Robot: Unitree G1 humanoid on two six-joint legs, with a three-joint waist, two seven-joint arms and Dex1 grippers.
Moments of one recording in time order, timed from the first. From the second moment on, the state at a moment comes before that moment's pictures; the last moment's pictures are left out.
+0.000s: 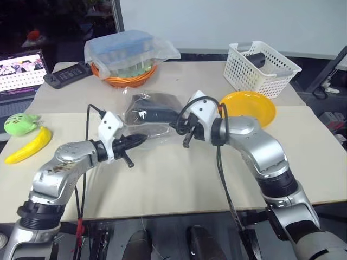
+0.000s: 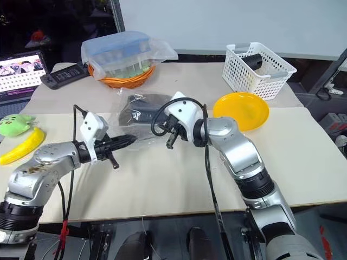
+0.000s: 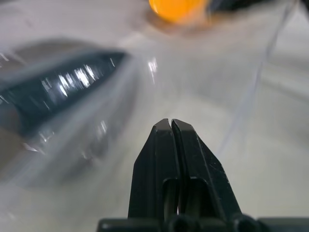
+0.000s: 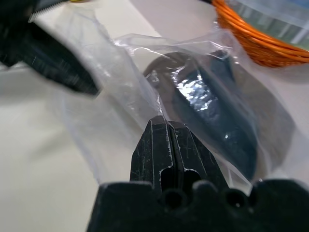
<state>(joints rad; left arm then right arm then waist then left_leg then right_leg) -0.33 0.74 -0.03 -0.25 -0.50 0.60 -0.73 -0.80 -0.42 0.26 -0.25 0.18 0.80 0.70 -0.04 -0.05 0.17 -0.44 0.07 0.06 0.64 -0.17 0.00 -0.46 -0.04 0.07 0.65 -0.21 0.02</state>
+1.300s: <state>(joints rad) -0.21 0.29 0.22 -0.40 -0.71 0.92 -0.20 -0.84 -0.34 0.22 -0.23 0.23 0.72 0.59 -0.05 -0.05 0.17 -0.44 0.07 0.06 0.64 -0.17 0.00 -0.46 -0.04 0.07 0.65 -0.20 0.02</state>
